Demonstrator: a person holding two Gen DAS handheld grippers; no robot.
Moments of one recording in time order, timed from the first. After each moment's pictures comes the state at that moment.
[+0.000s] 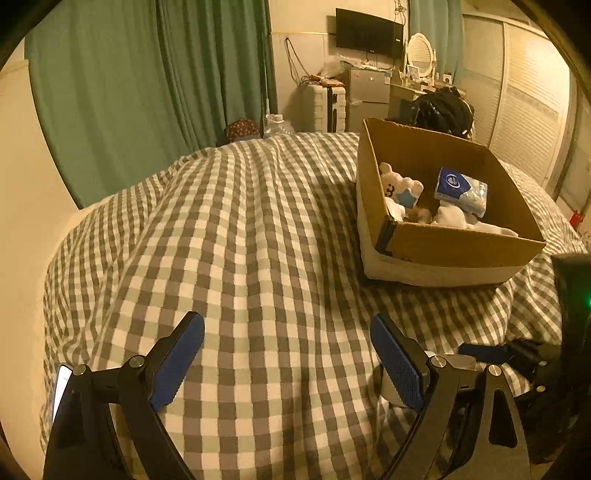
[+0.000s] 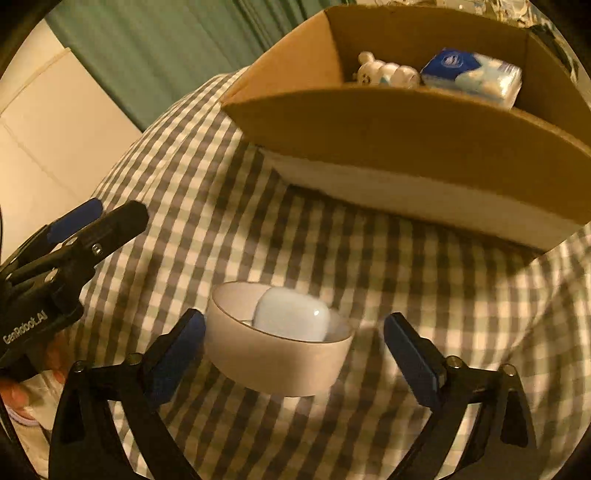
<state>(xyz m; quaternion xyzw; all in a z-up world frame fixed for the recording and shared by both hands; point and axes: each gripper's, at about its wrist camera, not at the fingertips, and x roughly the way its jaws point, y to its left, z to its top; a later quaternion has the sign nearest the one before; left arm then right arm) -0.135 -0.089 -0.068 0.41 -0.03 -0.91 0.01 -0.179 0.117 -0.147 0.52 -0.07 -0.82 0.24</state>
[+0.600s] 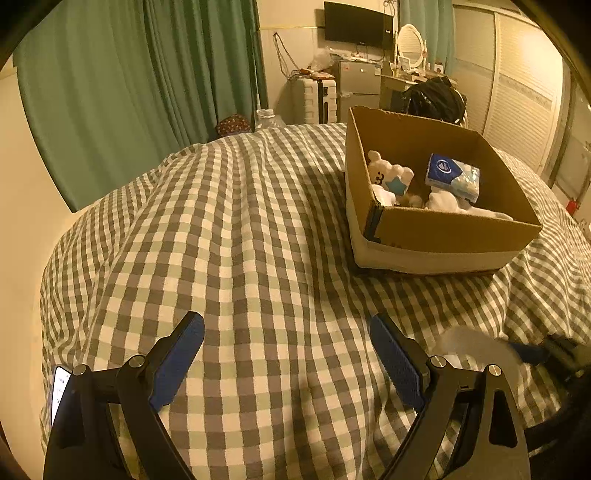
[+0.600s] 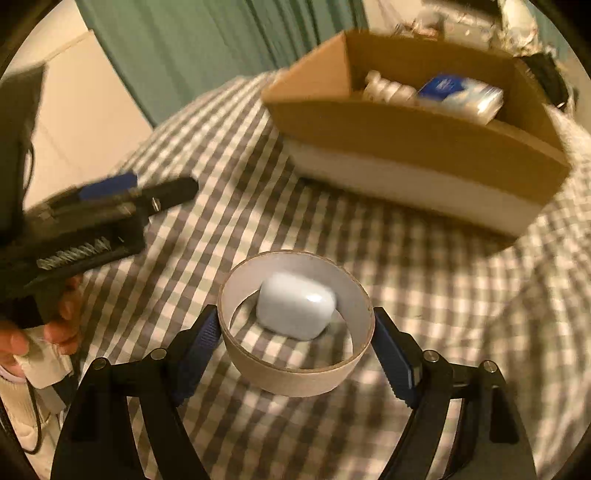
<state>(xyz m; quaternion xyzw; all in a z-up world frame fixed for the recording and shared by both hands) -0.134 -0.080 -0.074 0.42 -0.05 -0.91 -0.01 -0.111 0.134 -0.126 0.48 -0.03 -0.85 0.22</state>
